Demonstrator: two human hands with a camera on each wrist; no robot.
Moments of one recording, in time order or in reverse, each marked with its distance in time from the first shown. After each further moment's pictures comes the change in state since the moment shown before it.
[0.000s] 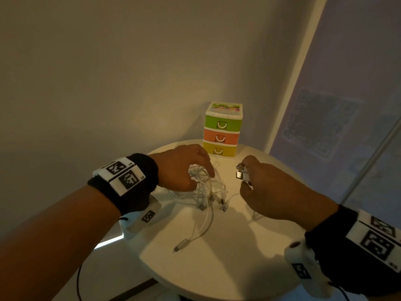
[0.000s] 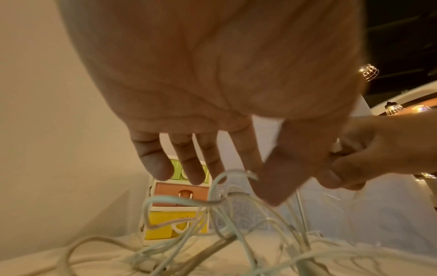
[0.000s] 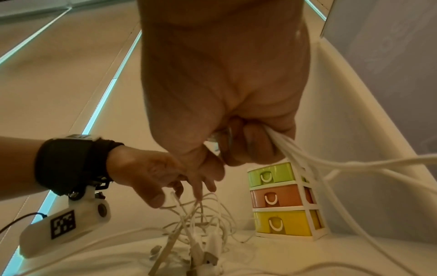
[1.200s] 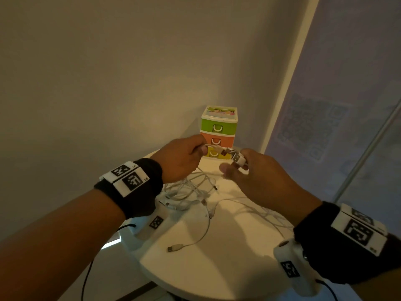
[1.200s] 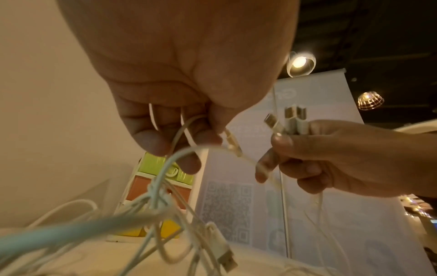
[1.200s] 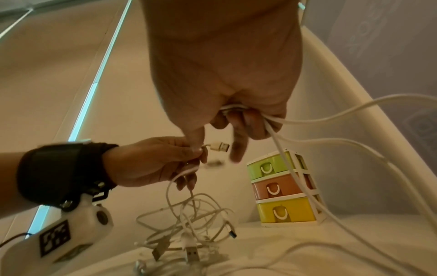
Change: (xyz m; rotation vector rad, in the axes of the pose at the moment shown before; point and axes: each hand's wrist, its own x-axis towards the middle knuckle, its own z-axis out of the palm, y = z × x) left_hand 0.007 0.013 -0.001 -0.301 0.372 -0.072; right_hand 0.007 -0.014 -0.010 0.223 0.264 0.019
